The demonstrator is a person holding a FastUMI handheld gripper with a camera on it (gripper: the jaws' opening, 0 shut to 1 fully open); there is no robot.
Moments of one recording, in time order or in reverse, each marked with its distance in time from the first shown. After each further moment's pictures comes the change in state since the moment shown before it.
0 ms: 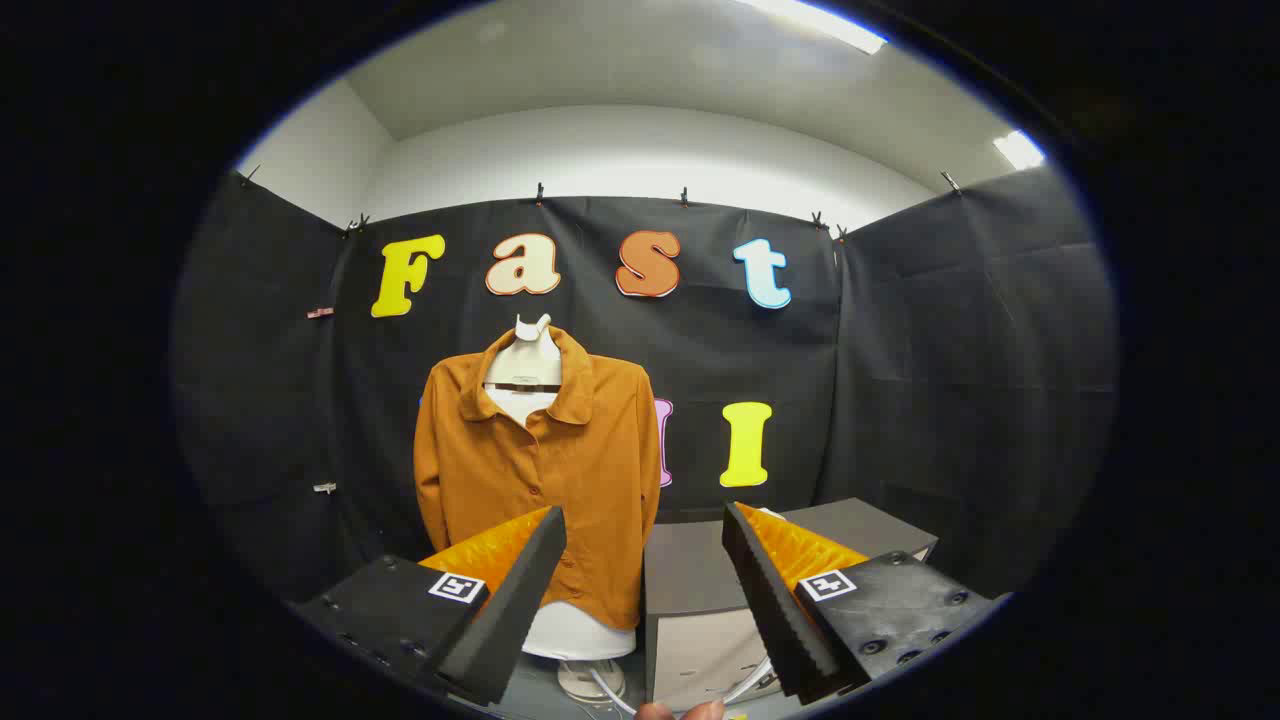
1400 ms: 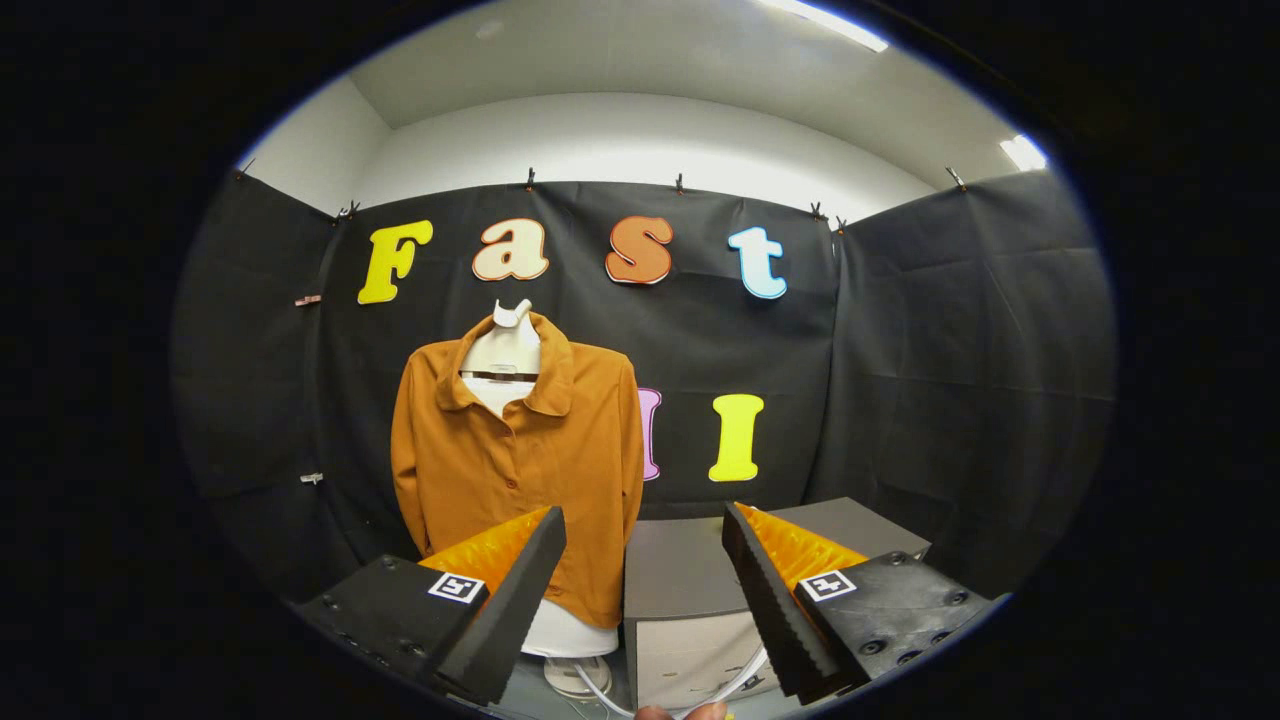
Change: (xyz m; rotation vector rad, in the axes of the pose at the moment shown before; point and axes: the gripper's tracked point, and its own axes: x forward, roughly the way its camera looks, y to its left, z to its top) arm 0.035 -0.036 -0.001 0.001 0.059 0.016
